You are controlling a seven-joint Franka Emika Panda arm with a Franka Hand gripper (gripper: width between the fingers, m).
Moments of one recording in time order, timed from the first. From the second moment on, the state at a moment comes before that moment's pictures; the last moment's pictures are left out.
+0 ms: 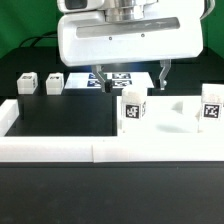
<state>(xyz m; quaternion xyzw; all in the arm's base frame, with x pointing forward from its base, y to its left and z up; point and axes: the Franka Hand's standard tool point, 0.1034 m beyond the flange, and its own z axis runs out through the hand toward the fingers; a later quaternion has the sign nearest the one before) 0.579 0.007 0.069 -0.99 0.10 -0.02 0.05</state>
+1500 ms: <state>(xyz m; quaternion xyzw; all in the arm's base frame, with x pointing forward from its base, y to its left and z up) 0.551 -0.014 0.011 -1.00 0.10 -0.01 0.01</state>
